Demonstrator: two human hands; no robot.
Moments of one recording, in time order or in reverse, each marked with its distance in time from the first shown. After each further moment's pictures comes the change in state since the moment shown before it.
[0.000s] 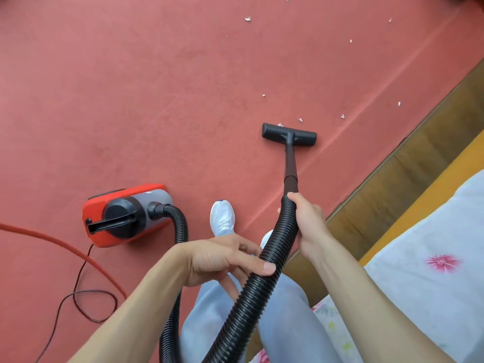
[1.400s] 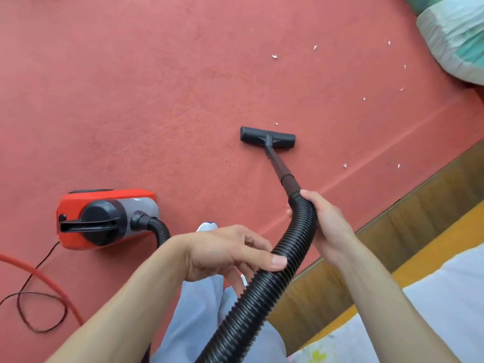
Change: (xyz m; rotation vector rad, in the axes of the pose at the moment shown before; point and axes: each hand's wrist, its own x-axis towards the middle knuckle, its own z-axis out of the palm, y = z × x) left_hand 0.008 0.049 -0.033 -0.012 0.028 0.317; right_hand 0.022 -0.093 0.008 -0.146 -0.293 -0.146
